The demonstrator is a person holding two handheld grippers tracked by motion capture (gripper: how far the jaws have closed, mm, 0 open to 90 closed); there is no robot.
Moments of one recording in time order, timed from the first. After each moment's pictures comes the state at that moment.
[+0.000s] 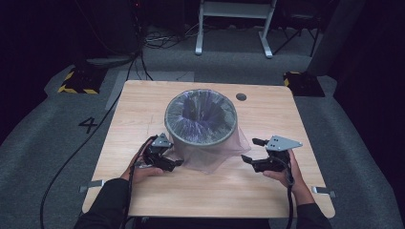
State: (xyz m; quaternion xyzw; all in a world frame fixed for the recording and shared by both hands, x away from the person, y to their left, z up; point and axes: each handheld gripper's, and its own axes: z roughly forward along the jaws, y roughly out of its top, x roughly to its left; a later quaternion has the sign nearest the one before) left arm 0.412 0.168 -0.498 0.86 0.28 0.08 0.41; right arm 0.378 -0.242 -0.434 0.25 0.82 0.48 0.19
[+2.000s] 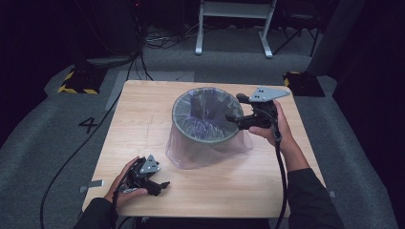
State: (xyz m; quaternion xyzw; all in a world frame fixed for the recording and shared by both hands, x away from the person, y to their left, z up) left arm 0.333 0.200 -0.499 0.89 0.27 0.12 0.34; right arm 0.441 -0.172 -0.312 0.23 0.82 0.48 0.21
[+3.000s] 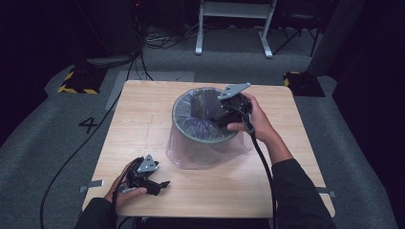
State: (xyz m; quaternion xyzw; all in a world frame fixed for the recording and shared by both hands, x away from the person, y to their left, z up) left arm 0.336 0.204 -0.504 0.88 0.28 0.11 0.37; right arm 0.468 -0.112 -0.325 0.21 0.89 0.36 0.20
